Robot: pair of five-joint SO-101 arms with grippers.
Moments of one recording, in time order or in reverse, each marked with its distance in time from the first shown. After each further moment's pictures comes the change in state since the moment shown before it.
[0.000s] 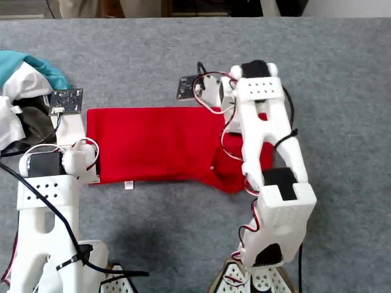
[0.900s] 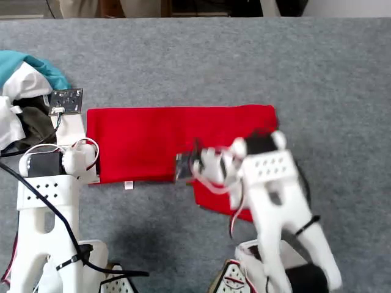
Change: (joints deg) left arm 0.0 0.0 0.0 0.0 0.0; right arm -8.5 -51.6 62.4 -2.7 1.1
